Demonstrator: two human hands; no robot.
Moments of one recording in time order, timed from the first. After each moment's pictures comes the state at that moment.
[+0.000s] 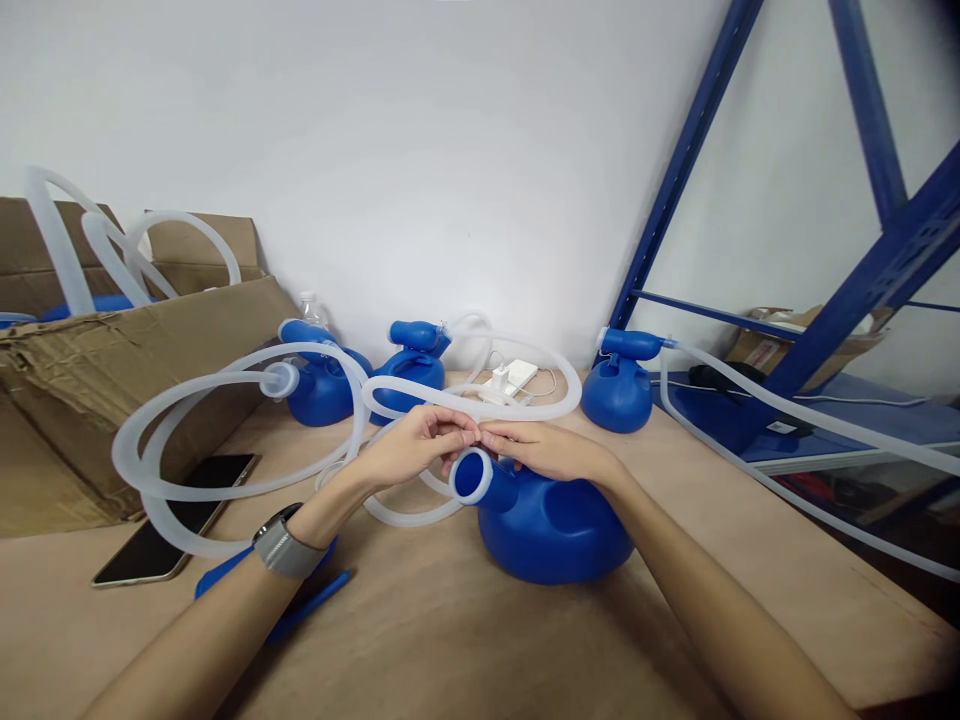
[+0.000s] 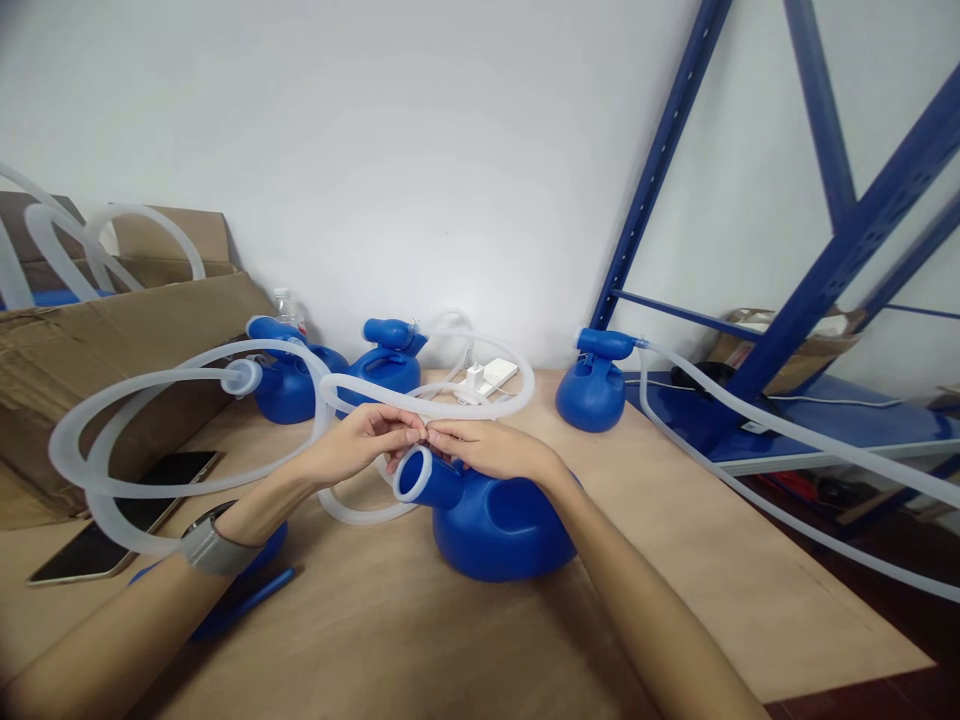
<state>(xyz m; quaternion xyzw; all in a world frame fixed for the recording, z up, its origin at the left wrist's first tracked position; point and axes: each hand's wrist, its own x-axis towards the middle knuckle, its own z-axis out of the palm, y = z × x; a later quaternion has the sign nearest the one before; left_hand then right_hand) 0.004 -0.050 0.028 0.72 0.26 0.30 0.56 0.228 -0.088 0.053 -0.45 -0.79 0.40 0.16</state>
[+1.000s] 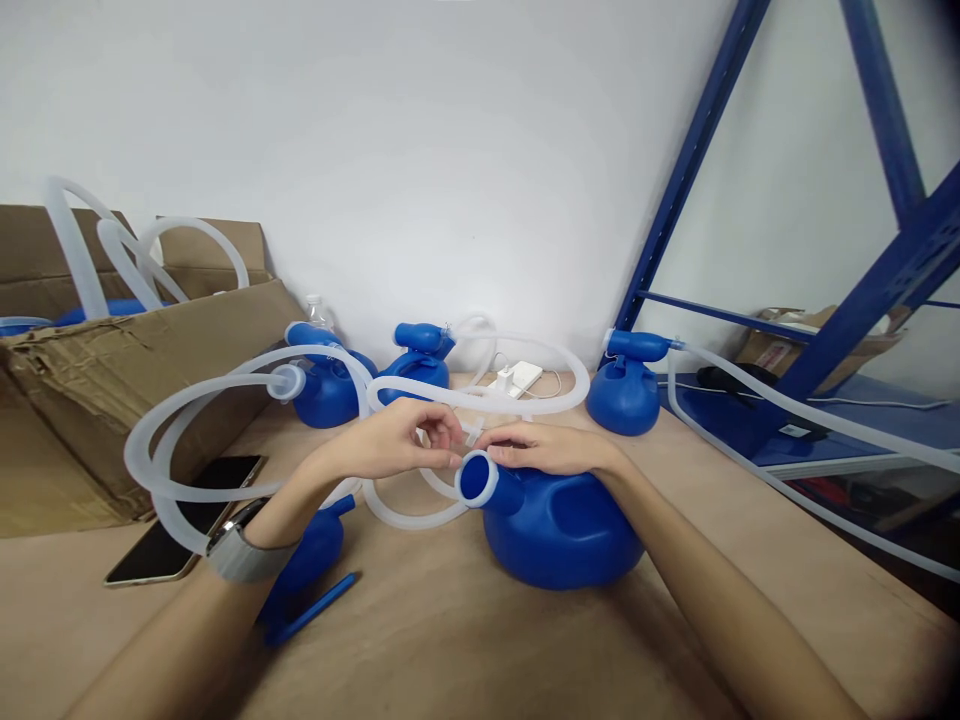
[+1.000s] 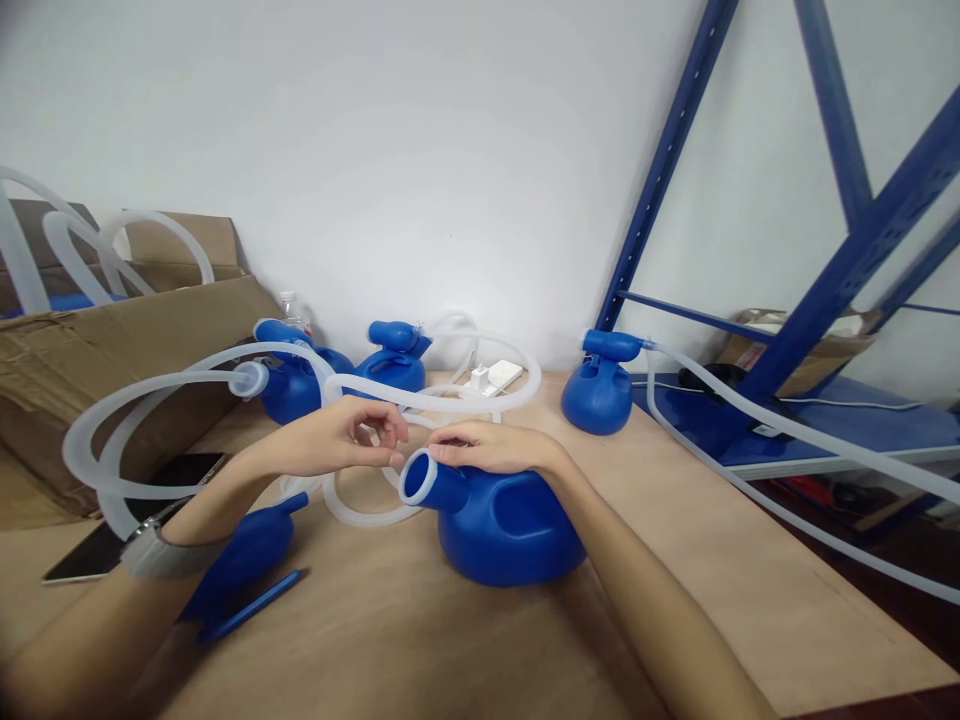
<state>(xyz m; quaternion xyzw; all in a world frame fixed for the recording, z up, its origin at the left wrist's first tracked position) -0.026 -0.050 0.061 0.85 0.29 0.21 0.39 0.234 -0.069 0.053 -0.36 -0.84 0.40 0.10</state>
